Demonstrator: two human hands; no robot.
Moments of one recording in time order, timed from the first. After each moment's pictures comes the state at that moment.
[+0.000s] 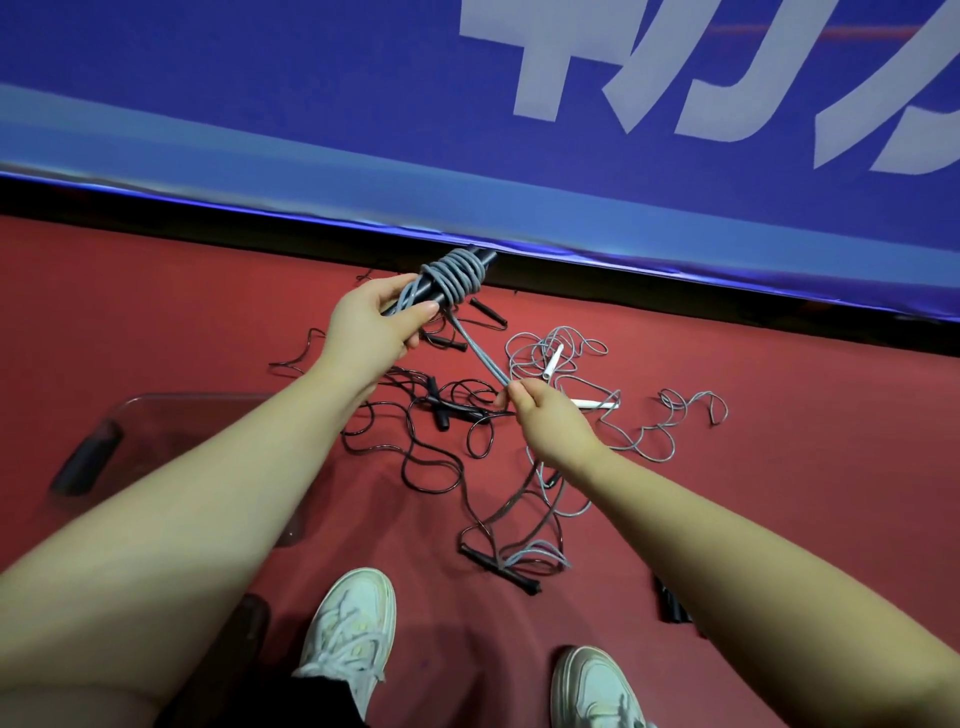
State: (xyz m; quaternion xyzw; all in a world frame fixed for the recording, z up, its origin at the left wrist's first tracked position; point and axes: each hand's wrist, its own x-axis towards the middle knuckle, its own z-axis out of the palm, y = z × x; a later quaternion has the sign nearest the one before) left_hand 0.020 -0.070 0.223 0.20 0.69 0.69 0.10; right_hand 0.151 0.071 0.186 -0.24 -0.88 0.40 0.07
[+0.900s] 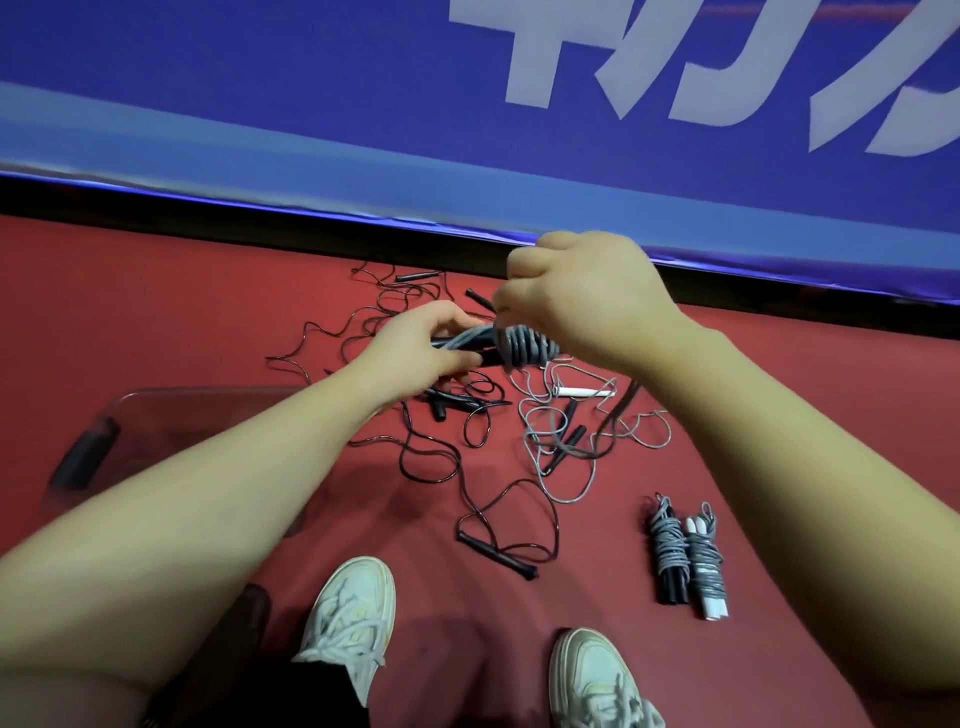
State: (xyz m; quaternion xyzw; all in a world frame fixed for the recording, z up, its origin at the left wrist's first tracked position) left_hand 0.054 -0.059 0.224 0.35 0.75 0.53 0.17; right_hand 0.160 0.082 0.308 0.16 -0.93 -0.21 0.24
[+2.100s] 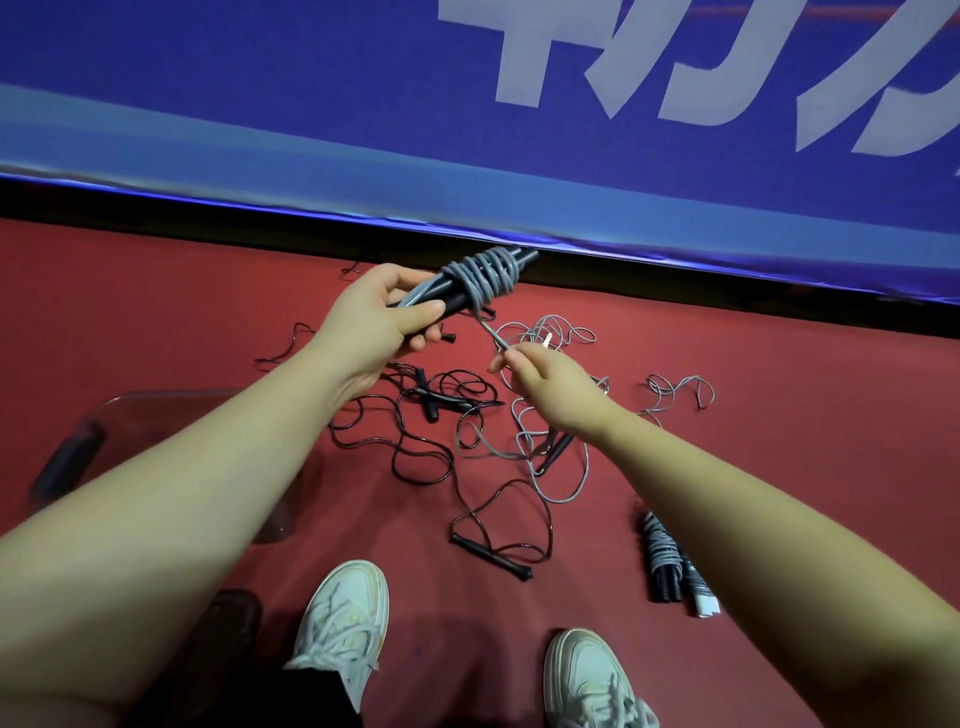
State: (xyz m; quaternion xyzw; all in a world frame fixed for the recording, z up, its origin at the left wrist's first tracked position) left_hand 0.045 -0.067 0.241 0.23 0.66 0.69 0.20; right_hand 0.155 0.093 0.207 -0.15 -0.91 0.39 0.09
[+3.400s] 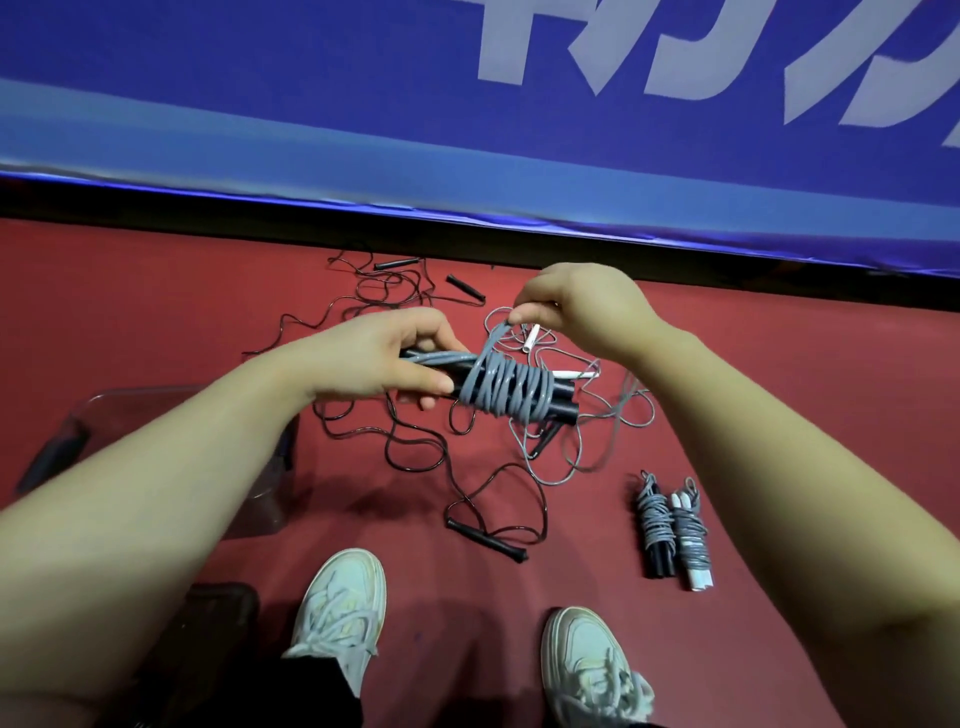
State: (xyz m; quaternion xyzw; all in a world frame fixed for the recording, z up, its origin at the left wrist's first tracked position) left_hand 0.054 -0.082 0.241 0.48 0.70 0.41 0.33; right_hand 0.157 0.129 0.263 0.01 -0.99 0.04 0.16
